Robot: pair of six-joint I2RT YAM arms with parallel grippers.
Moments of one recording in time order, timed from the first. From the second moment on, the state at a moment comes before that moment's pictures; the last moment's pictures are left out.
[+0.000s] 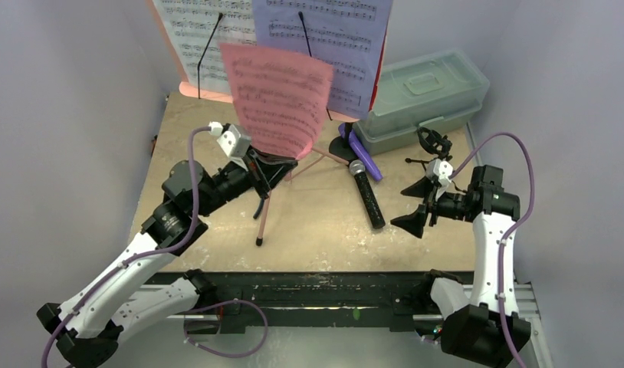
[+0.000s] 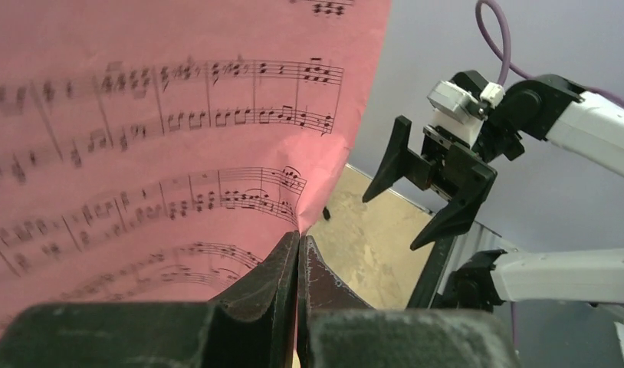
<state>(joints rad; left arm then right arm) -0.73 0.83 1.02 -0.05 0.21 -0.26 -0.32 0.93 0.92 -1.19 -1.23 -1.08</state>
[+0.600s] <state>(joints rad) -0.93 0.99 0.61 0.36 0.19 -0.52 -0.16 1.15 0.97 -1.37 -1.30 -1.29</state>
